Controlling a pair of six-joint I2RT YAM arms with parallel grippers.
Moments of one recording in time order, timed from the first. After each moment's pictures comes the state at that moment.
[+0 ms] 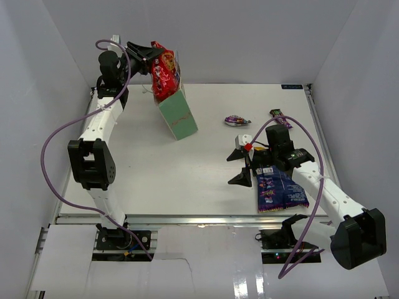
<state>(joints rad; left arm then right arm) -0.05 1.89 1.75 0.32 0.58 -1.37 0.40 1.12 0.82 -0.46 -1.08 -0.70</state>
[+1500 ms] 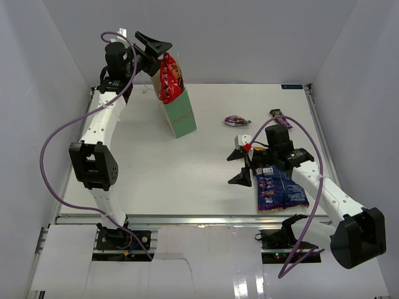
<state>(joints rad) -0.11 1.89 1.90 0.01 0.47 -1.14 0.40 1.12 0.82 -0.46 -1.06 -0.71</state>
